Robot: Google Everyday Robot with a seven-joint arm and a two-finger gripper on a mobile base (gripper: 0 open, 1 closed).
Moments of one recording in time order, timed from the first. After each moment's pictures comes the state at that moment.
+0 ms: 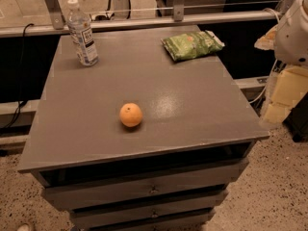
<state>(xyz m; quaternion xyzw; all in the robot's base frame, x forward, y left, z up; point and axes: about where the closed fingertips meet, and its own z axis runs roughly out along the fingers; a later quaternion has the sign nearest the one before) 0.438 -0.216 0.977 -0.60 0.78 -0.04 0.16</state>
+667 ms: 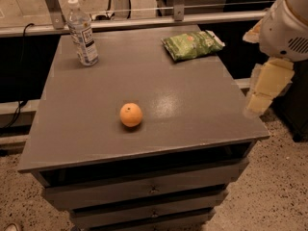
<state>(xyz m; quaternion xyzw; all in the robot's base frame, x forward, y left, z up) 0.462 -0.200 0.978 -0.60 0.78 -0.03 0.18</state>
